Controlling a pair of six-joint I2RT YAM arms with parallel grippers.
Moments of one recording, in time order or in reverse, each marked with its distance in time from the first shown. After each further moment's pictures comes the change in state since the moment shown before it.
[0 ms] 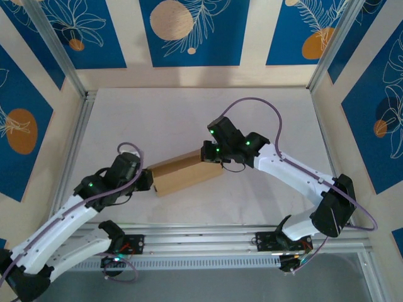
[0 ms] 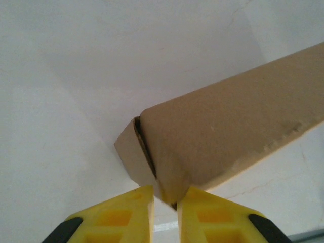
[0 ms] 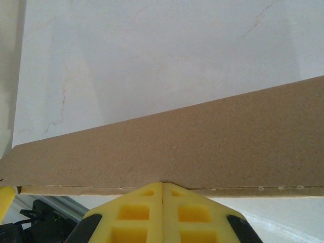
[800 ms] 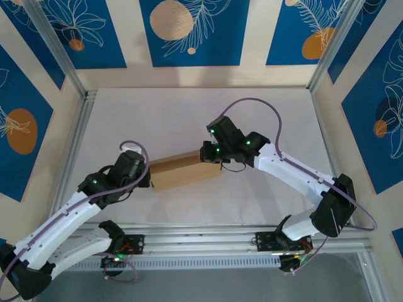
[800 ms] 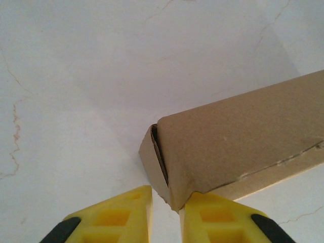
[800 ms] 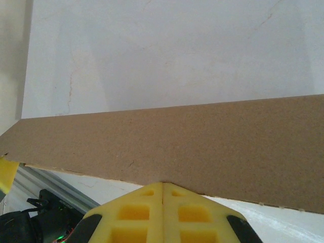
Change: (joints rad) left arm 0.000 0.022 0.002 0.026 -0.141 0.103; right arm -0.013 0.000 0.000 0.002 -0.049 -0.019
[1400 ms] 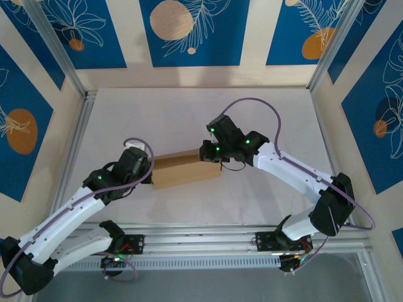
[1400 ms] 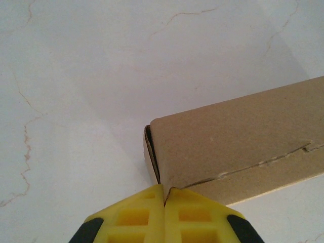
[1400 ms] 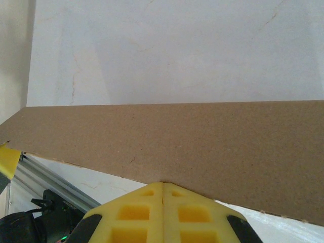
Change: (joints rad) left arm 0.000 0.058 0.008 0.058 -0.039 0.051; right arm -0.005 0.016 0.000 0.017 -0.023 0.002
